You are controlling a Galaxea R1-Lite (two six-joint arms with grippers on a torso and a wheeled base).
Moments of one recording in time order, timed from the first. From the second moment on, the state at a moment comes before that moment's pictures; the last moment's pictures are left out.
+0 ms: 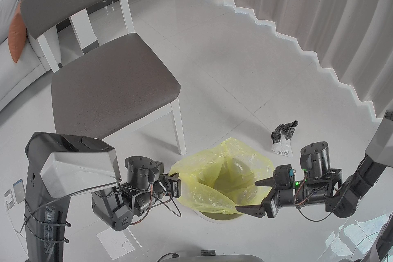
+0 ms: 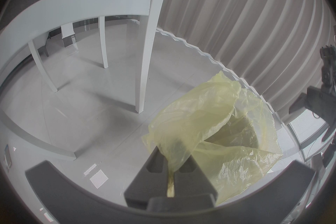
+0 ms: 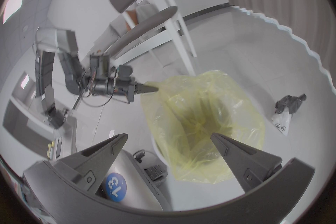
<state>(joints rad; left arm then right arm) -0.52 2.38 -0.67 -1.26 0.02 -0.18 0.49 1.99 -0.46 -0.90 0.40 -0.08</state>
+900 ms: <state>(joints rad) -0.52 2.35 -0.62 -1.38 0.02 -0.19 0.54 2.26 -0.56 -1.02 0.39 -0.18</state>
